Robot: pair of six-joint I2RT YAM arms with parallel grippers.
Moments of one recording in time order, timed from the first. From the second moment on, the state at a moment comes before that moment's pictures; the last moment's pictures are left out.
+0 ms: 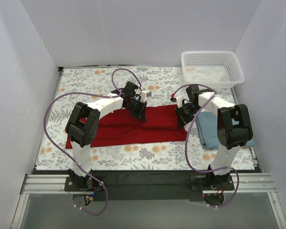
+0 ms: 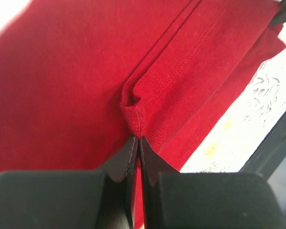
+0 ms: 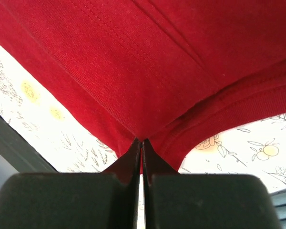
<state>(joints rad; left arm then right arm) -0.53 1.99 1.42 -0.52 0.54 -0.05 0.25 1.82 1.21 -0.85 -0.53 -0.38</state>
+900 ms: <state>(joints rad) -0.22 1.66 1.36 -0.68 0.61 0.16 0.37 1.79 1.39 -0.95 -0.48 -0.43</state>
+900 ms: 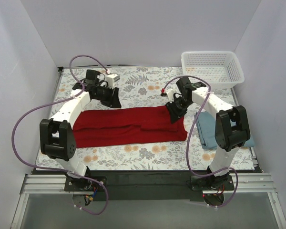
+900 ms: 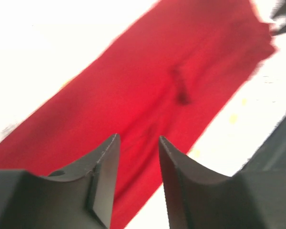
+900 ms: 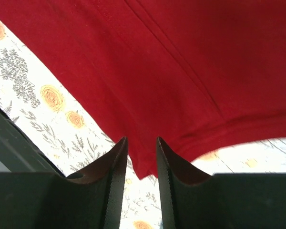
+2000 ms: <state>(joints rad) 0.34 1.65 1.05 -0.84 0.51 0.61 0.54 2.58 2.25 -0.50 0.32 -0.80</state>
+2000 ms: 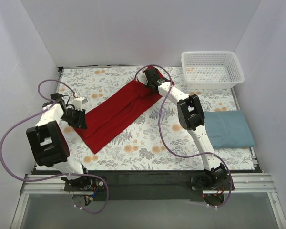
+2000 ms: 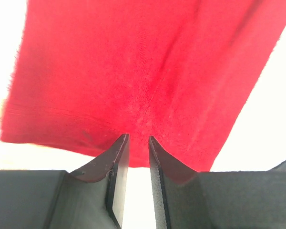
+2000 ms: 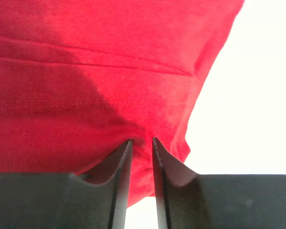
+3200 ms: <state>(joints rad) -0.60 1.41 0.81 -0.86 0.14 0.59 0.49 1.97 1.74 -0.66 0.06 -0.51</state>
